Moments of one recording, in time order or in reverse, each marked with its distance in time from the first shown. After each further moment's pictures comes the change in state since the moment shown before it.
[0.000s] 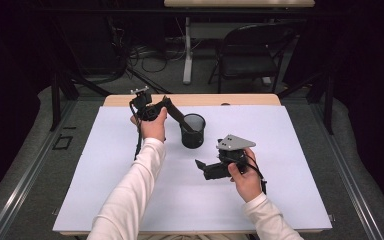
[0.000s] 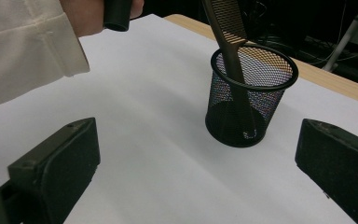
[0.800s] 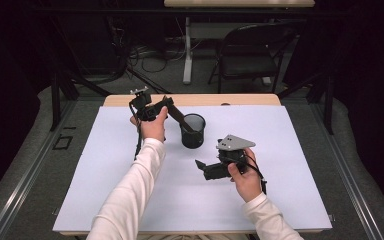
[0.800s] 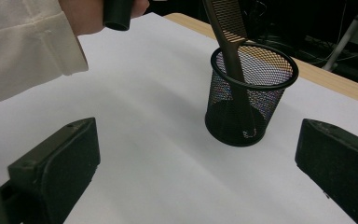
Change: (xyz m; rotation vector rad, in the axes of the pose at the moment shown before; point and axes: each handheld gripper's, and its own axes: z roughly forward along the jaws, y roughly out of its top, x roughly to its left) left arm 0.003 0.000 0.001 0.000 0.007 -0.013; right arm 0.000 0.000 0.000 0.003 -0.001 -0.004
